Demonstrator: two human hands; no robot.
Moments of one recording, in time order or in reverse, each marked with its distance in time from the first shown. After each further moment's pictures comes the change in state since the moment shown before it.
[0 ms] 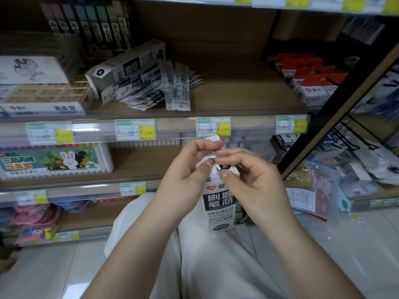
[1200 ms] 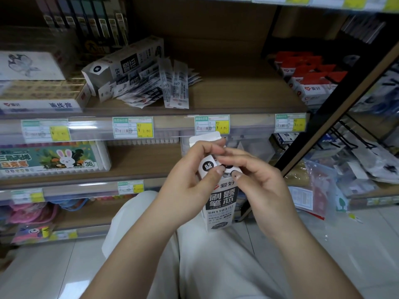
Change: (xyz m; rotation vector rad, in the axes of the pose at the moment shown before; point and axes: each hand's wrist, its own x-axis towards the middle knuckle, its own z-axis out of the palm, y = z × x) left_hand -0.003 -0.008 -0.003 0.146 -0.122 0.102; right_hand -0.008 0.000 -0.007 0.222 -0.069 0.062
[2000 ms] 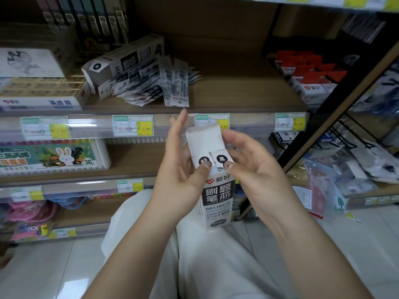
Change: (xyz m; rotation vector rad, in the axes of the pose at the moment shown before) left_hand 0.002 0.000 0.002 -0.205 0.147 0.139; right_hand 0.015 -0.005 0.000 0.131 -0.030 0.155
